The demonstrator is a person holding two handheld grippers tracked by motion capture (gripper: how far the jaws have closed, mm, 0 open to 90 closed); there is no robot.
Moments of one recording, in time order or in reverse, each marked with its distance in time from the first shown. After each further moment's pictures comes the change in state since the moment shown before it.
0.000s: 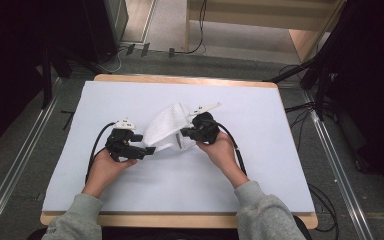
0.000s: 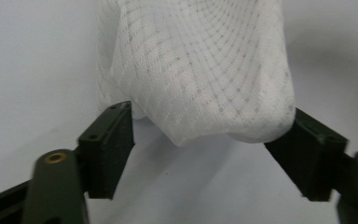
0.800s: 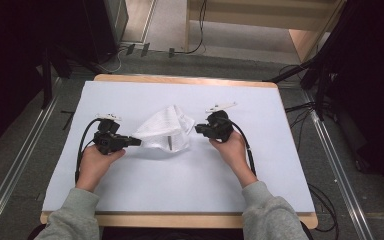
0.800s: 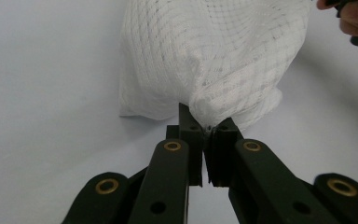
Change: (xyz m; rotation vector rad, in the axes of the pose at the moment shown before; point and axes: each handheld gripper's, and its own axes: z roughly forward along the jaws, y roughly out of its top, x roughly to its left) left arm 0.034 -0.006 -0.026 -0.002 -0.102 -0.210; right arm -0.037 -0.018 -0.014 -0.020 -0.099 0.070
